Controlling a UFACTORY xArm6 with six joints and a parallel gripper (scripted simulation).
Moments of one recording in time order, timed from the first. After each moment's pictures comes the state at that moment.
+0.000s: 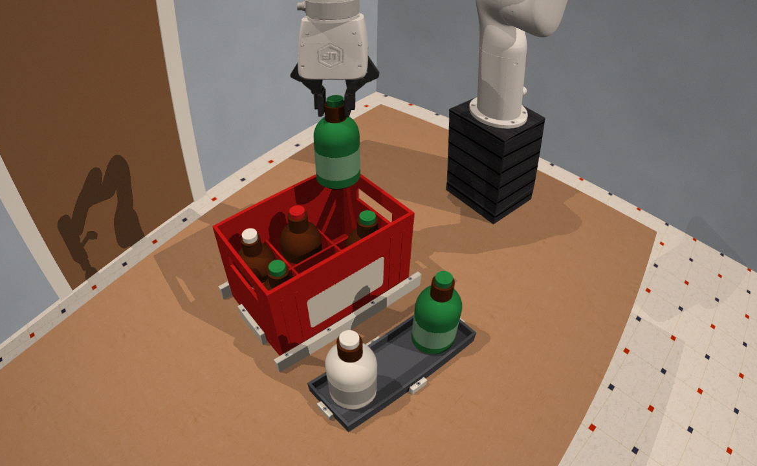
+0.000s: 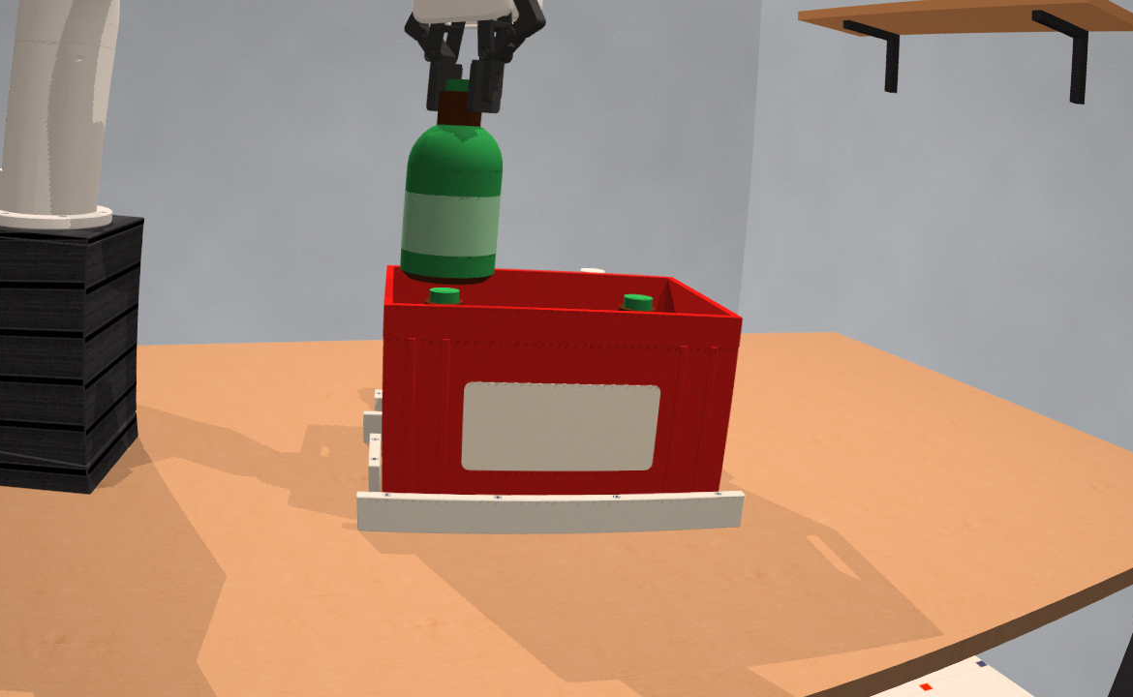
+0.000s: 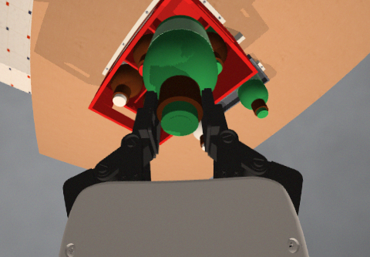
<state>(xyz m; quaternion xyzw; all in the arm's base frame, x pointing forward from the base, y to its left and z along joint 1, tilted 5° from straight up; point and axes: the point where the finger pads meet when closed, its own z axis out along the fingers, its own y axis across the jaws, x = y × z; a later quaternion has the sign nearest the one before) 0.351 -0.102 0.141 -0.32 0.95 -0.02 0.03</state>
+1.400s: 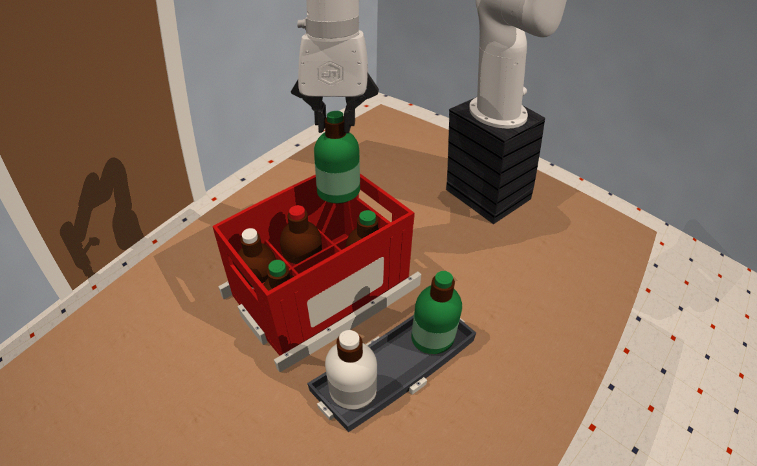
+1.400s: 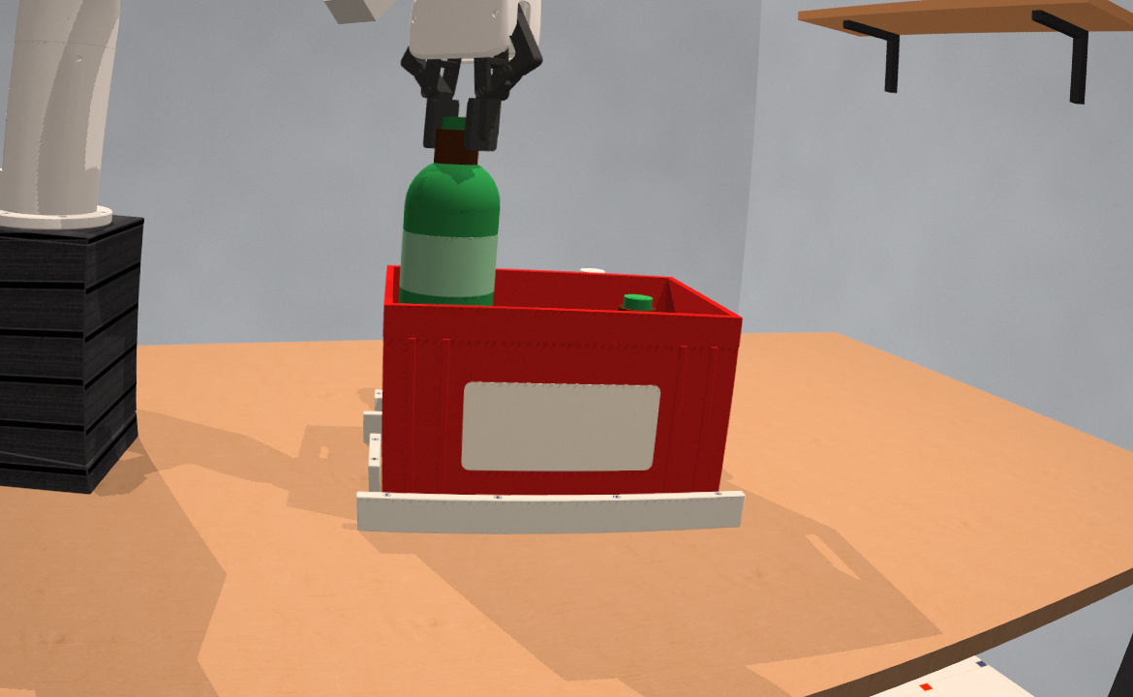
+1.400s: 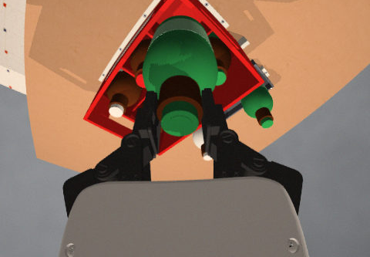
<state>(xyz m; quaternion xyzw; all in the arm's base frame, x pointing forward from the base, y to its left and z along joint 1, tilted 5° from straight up) 0.353 -0.103 0.111 -0.32 0.95 -0.02 0.03</state>
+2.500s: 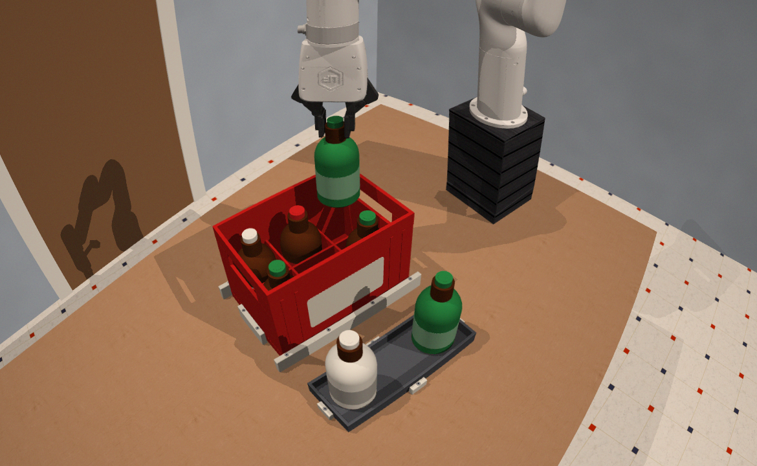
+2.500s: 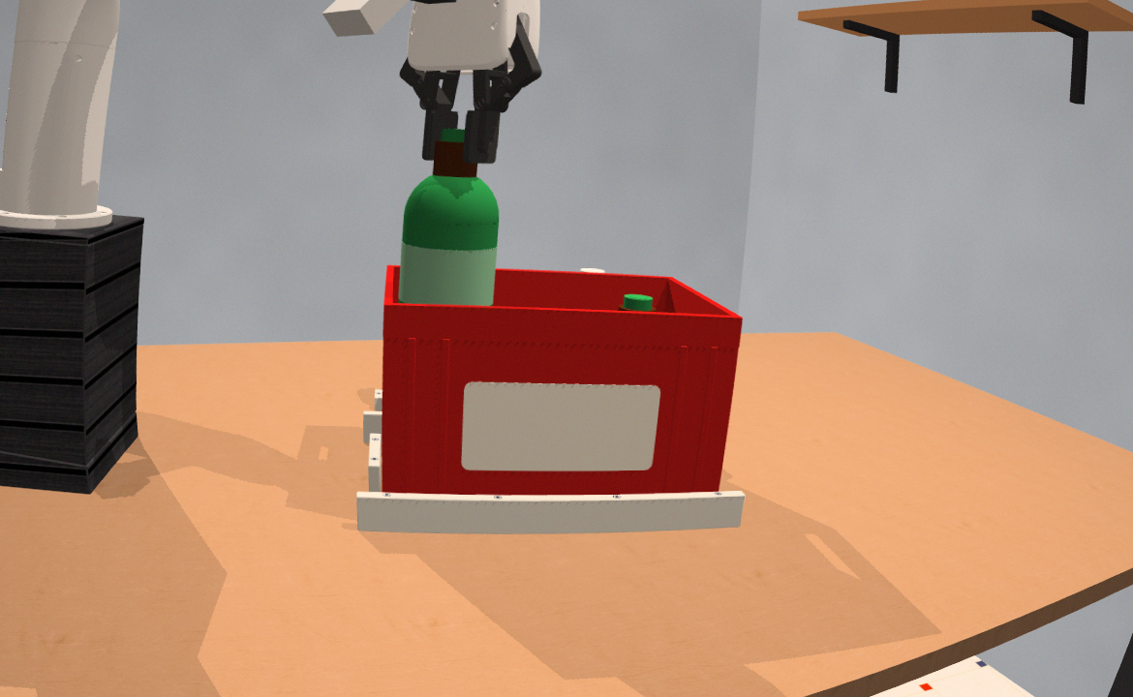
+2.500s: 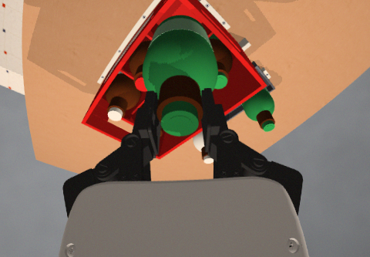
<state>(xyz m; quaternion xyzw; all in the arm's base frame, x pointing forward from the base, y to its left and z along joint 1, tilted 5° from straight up) 0.354 -0.103 0.102 -0.32 0.95 -0.02 0.03</state>
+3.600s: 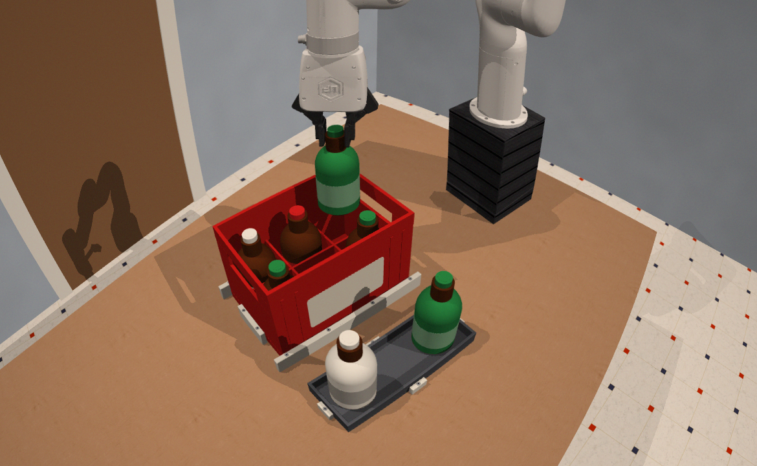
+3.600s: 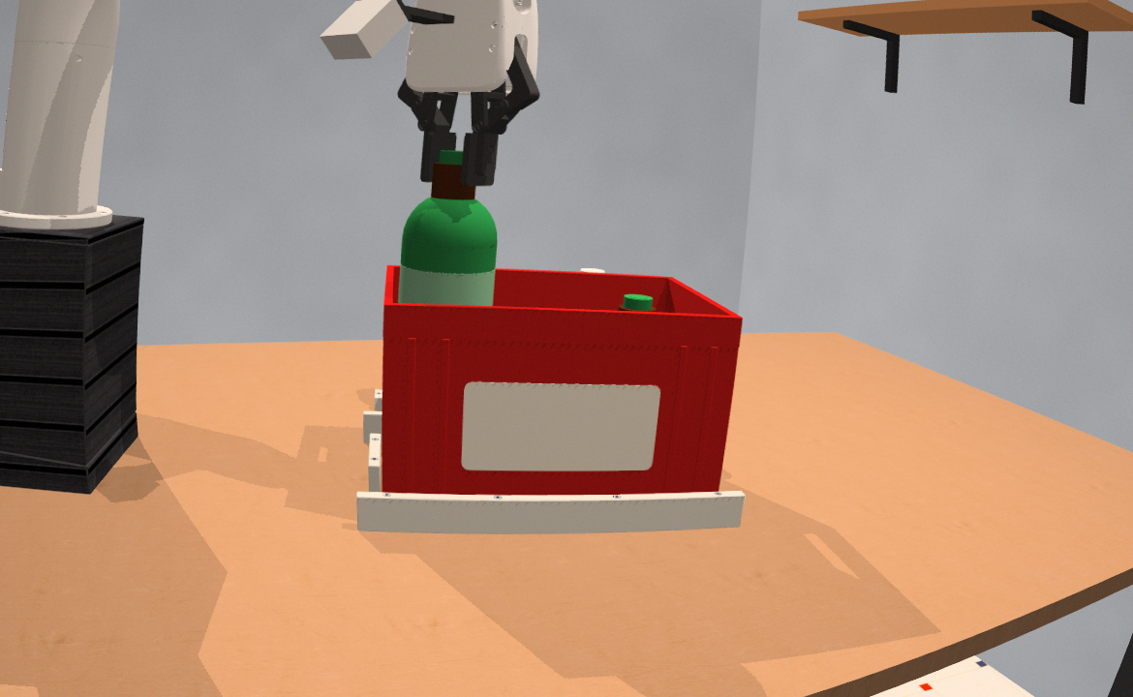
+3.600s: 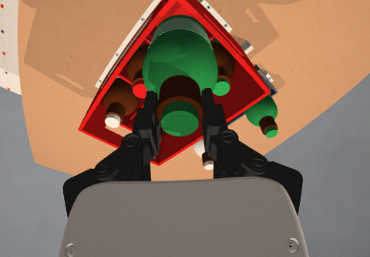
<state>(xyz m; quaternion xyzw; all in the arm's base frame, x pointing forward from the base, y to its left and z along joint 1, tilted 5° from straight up) 0.355 -0.103 0.085 -0.32 0.95 -0.02 0.03</state>
